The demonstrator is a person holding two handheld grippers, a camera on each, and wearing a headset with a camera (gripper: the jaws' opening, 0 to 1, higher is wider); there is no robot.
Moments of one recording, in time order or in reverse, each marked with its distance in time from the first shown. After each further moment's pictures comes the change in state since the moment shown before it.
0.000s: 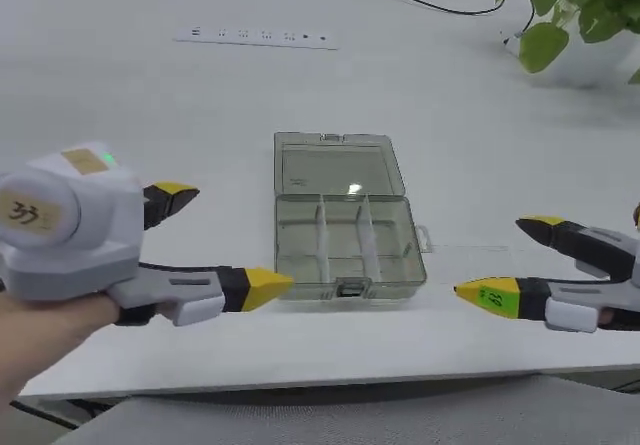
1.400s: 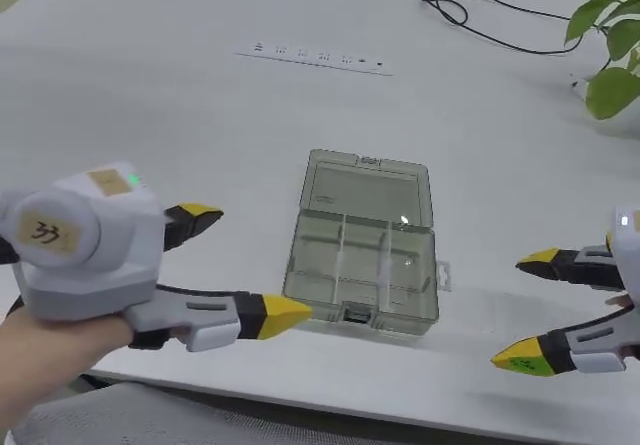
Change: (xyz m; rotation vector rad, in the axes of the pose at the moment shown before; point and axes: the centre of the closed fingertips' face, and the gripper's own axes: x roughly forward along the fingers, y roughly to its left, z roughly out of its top) left arm 0.004 -0.005 0.001 -0.054 -0.005 0.093; right arm 0.029 -0.034 -0.034 -0.465 0.441 0.256
